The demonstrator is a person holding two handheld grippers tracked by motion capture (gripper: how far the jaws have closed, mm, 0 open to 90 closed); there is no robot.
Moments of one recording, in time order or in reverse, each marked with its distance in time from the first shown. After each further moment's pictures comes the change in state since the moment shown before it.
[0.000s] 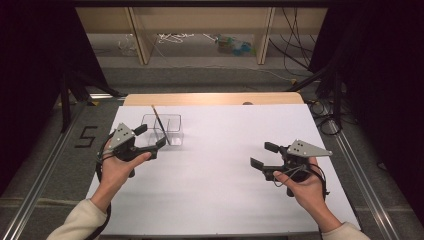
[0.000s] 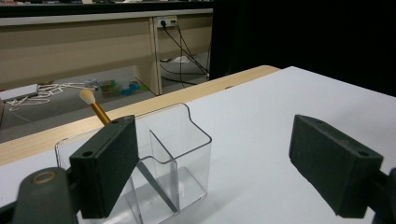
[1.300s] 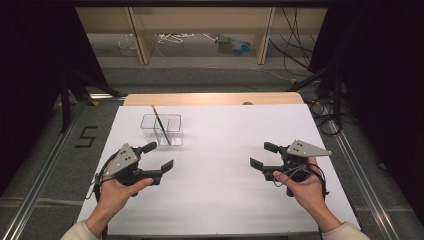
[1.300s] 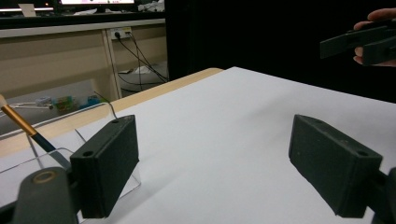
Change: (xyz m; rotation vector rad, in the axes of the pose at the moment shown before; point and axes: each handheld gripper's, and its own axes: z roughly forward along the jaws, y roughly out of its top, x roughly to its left) left arm -0.031 -0.007 -0.030 -0.058 -0.131 0.277; right arm -0.001 0.000 0.000 0.023 0.003 -0.004
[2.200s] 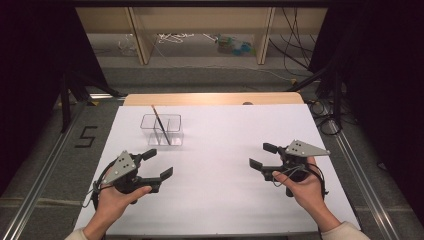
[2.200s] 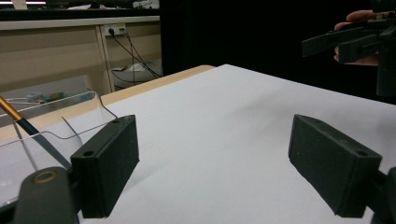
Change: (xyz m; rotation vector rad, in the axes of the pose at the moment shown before) left arm -0.027 -0.009 -0.009 -0.013 -0.063 -0.250; right arm -0.001 -0.002 0.003 -0.002 0.009 0.005
